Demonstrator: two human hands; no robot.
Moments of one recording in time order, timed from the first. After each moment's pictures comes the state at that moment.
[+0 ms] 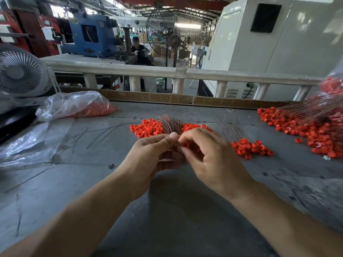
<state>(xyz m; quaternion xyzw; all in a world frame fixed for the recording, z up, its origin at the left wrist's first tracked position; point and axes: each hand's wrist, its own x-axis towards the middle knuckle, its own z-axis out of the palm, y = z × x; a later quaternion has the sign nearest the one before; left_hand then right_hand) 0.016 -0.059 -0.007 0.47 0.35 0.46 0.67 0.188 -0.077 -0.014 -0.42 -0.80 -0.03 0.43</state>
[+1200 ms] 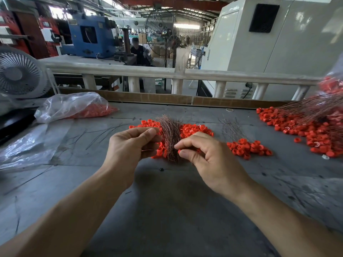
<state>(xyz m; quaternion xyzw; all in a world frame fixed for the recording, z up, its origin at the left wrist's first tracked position) -0.008 -0.032 -0.017 0.44 0.43 0.57 0.55 0.191 -0.076 -0.015 -0.47 -0.77 0.12 0.42</state>
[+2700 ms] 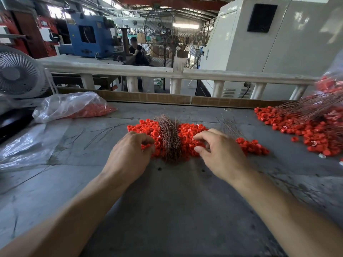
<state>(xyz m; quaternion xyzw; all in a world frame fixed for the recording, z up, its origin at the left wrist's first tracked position) -0.015 -0.022 -0.035 0.71 0.60 0.34 0.12 0.223 -0.047 -0.028 -0.61 -0.73 -0.02 0.31</state>
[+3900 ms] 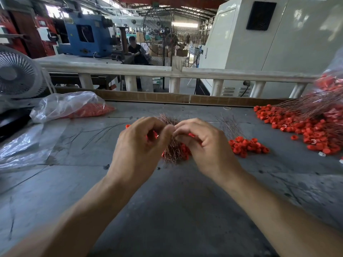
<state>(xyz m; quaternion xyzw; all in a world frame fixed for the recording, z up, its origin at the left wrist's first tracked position) 0.008 -0.055 -0.006 0.73 0.44 0.51 0.10 0.191 -0.052 -0.015 -0.42 -0.75 0.08 0.50</state>
